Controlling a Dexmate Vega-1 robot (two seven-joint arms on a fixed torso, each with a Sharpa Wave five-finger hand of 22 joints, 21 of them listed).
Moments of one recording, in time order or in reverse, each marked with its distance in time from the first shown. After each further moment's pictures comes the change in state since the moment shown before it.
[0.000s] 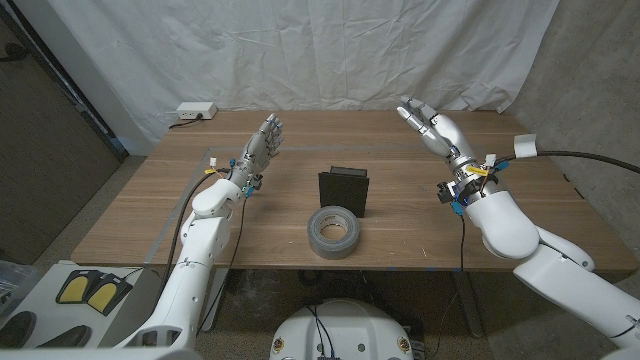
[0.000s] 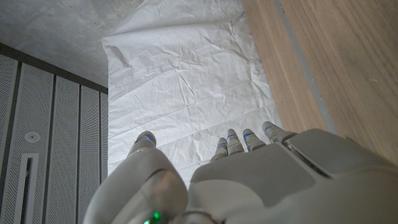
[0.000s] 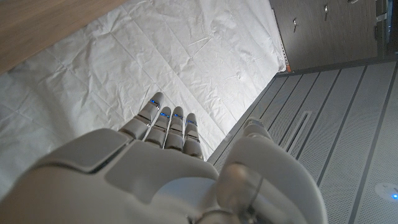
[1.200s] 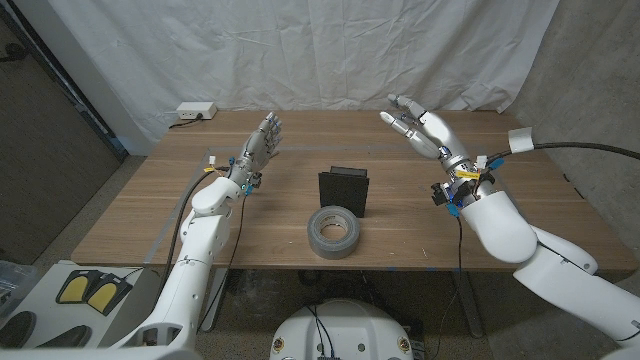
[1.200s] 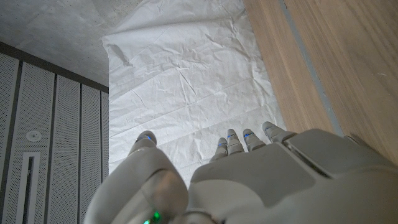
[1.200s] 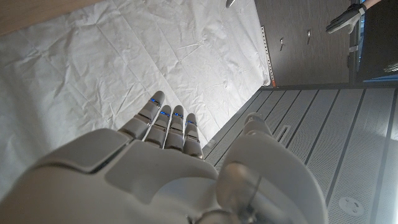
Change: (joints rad) left arm -0.011 0.000 -0.003 0.008 -0.001 -0.003 0.000; left_hand 0.005 0.005 -0.007 -0.001 0.000 0.000 0.000 0.000 0.000 0.000 0.000 0.000 0.000 0.000 0.000 0.000 0.000 0.000 0.000 -0.005 0.000; right arm -0.005 -0.039 -0.023 -0.073 -0.107 -0.044 -0.012; right_hand 0.039 -0.006 0.005 -0.030 -0.004 0.000 0.012 0.000 0.000 0.020 0.005 0.000 0.000 0.021 0.004 0.000 0.000 0.018 0.007 -0.017 0.000
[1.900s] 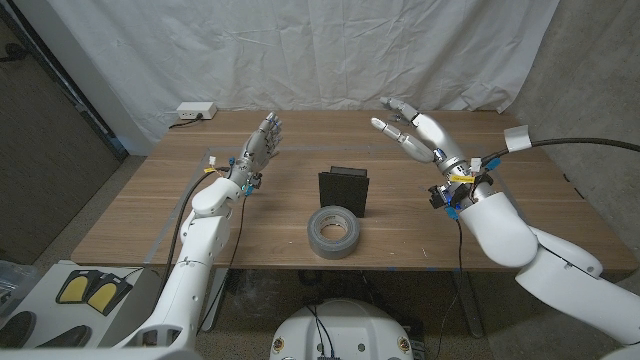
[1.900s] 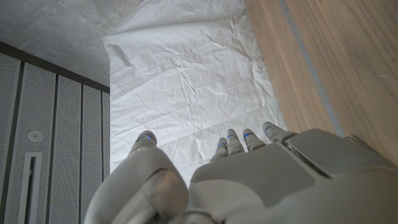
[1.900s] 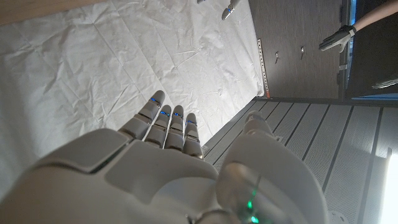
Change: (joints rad) left arm 0.011 -0.001 0.001 -0.013 0.000 -0.001 0.003; left_hand 0.004 0.004 -0.008 0.000 -0.007 0.000 0.000 0.000 0.000 0.000 0.000 0.000 0.000 0.000 0.000 0.000 0.000 0.000 0.000 0.000 0.000; right arm -0.013 -0.033 -0.007 -0.056 -0.060 -0.064 0.006; right_hand 0.016 -0.008 0.000 -0.014 0.000 0.003 0.003 0.000 0.000 0.000 0.000 0.000 0.000 0.005 0.005 0.000 0.000 0.005 0.005 -0.004 0.000
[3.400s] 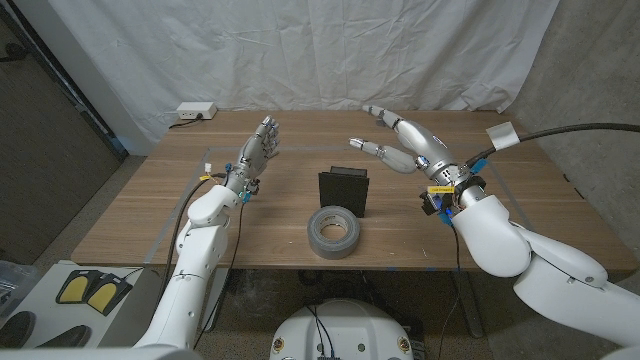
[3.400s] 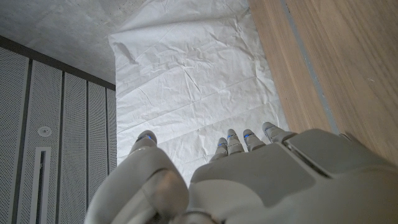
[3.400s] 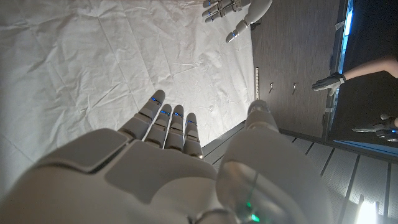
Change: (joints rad) left arm 0.076 -0.008 -0.018 -0.080 -0.015 -0.010 0.009; left_hand 0.004 0.004 -0.007 0.001 -0.004 0.000 0.000 0.000 0.000 -0.007 0.000 0.000 0.000 -0.004 0.004 0.000 0.000 -0.004 -0.004 0.000 0.000; right arm 0.036 -0.072 -0.096 -0.132 -0.182 -0.224 0.015; right_hand 0.104 -0.036 0.015 -0.065 0.020 -0.004 -0.004 0.000 0.000 0.005 -0.005 0.000 0.005 0.013 -0.013 0.000 0.000 0.017 0.008 -0.019 0.000
